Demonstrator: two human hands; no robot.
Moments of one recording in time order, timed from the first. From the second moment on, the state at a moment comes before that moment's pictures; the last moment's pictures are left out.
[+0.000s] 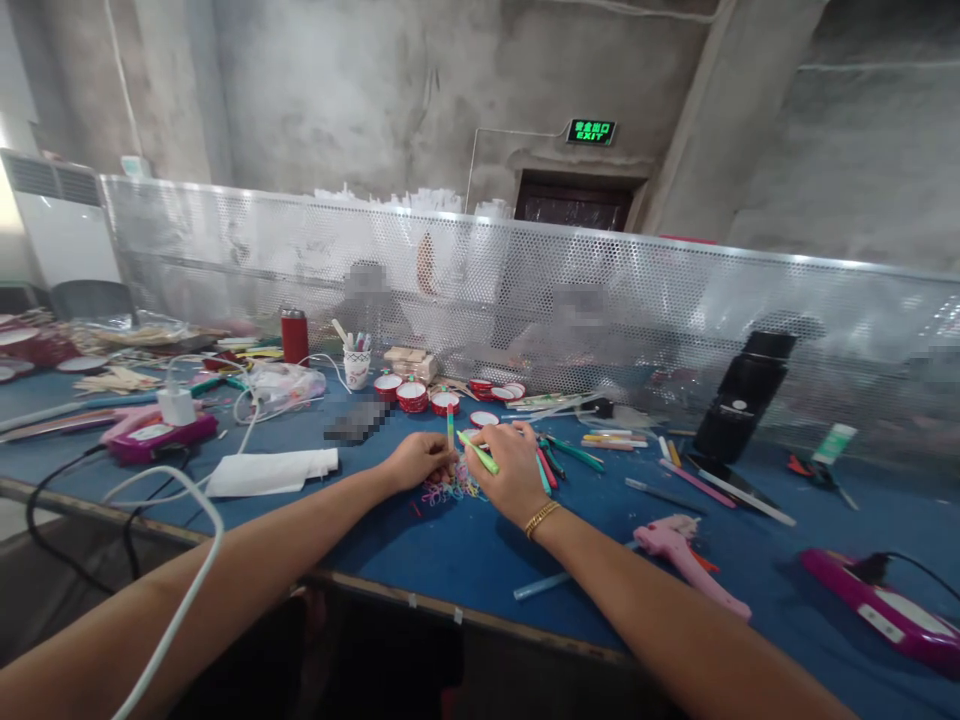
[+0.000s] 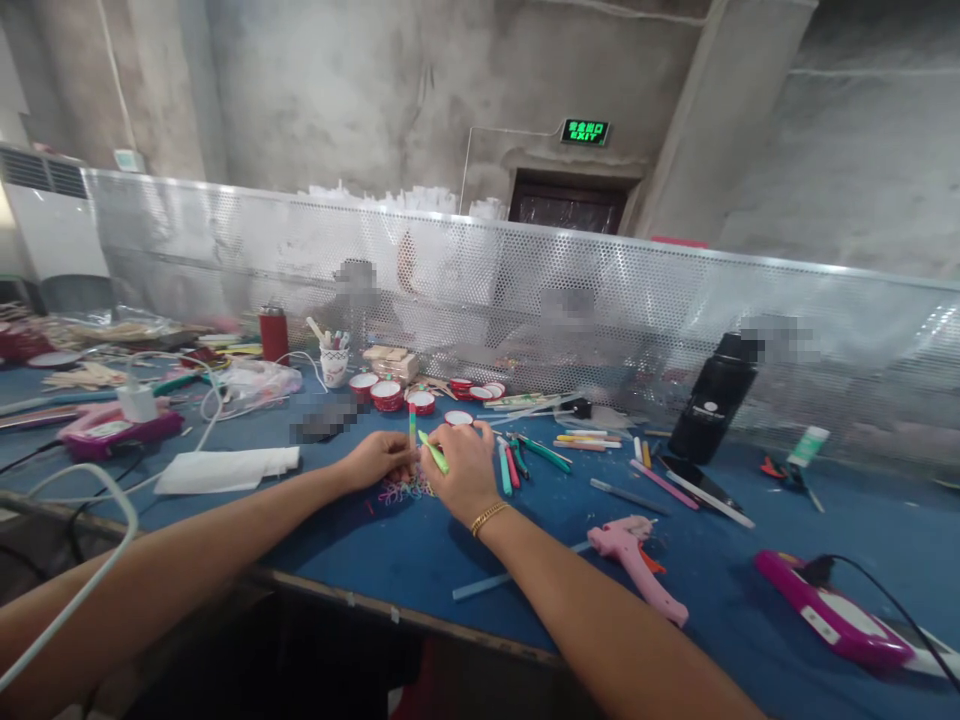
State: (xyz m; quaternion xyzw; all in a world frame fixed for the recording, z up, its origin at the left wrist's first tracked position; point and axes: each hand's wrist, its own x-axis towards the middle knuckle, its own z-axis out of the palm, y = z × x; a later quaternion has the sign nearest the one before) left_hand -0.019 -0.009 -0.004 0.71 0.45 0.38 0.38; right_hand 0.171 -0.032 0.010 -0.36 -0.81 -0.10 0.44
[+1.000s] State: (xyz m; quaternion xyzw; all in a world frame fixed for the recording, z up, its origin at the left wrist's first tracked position) left_hand -0.026 0.000 -0.013 0.75 0.43 0.43 0.25; right_hand 0.173 -0.035 0.007 -0.30 -0.83 -0.07 0.47
